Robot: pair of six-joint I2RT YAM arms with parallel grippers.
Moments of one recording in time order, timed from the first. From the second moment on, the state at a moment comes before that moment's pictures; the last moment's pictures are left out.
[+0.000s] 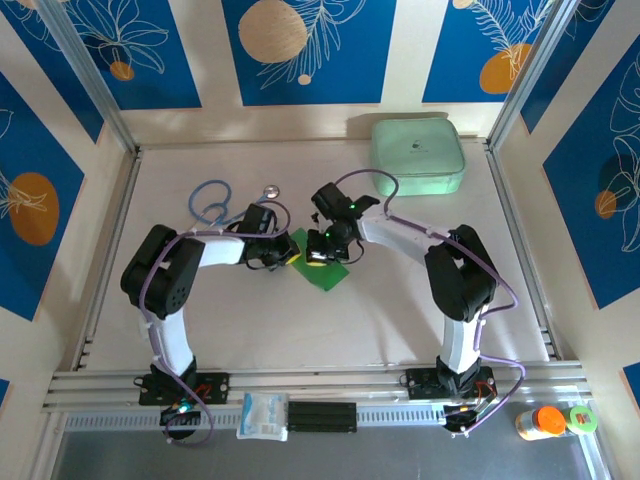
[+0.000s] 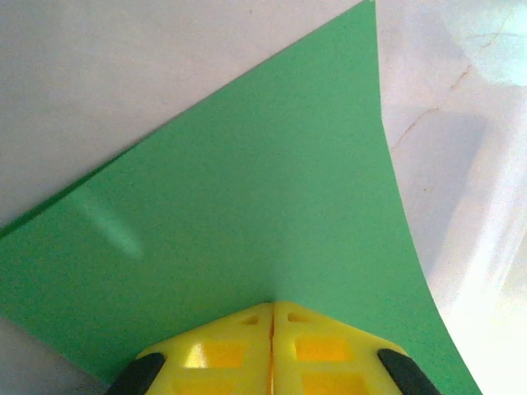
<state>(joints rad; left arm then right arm) -0.46 1.88 0.93 0.02 0.47 -0.99 0.69 1.87 1.39 -0.75 -0.38 0.70</state>
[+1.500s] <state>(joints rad) -0.46 1.88 0.88 0.12 0.47 -1.04 0.67 2.00 1.28 -0.61 -0.43 0.58</state>
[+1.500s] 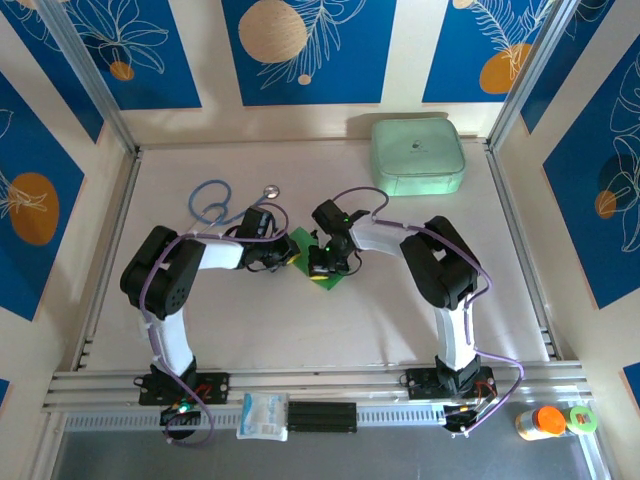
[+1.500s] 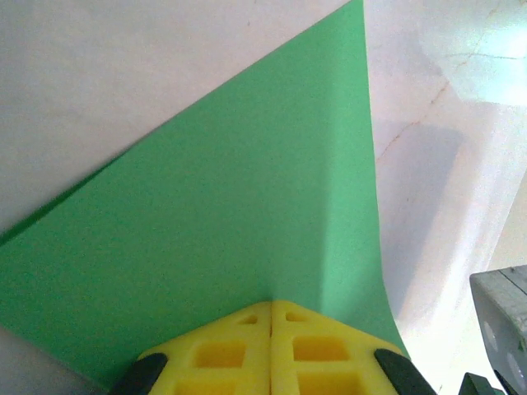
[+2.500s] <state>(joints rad) -0.46 1.89 0.89 0.11 0.47 -1.01 0.67 2.04 1.34 -0.66 -0.49 0.46</state>
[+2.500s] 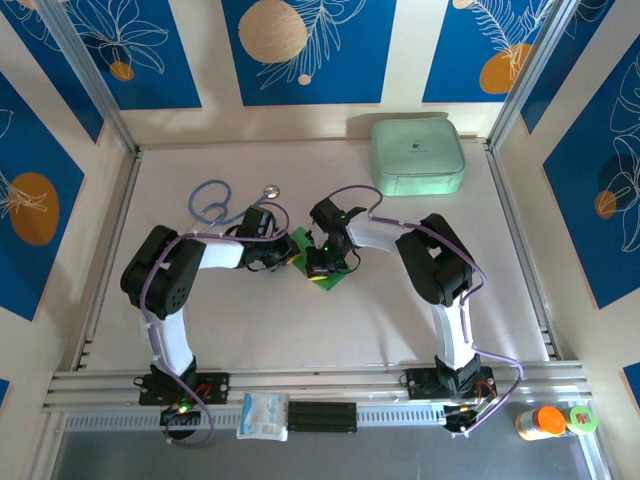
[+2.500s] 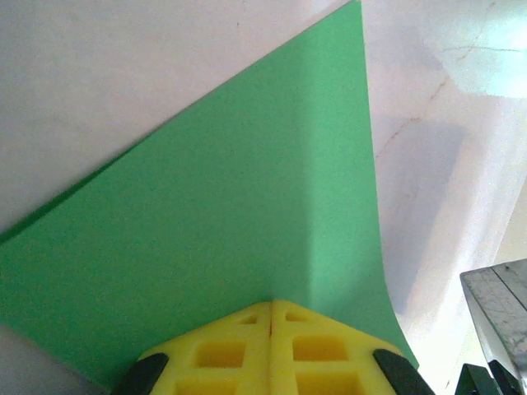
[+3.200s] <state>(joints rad) -0.46 1.89 0.92 0.07 0.48 -0.97 0.66 1.84 1.08 -0.63 -0.48 0.43</state>
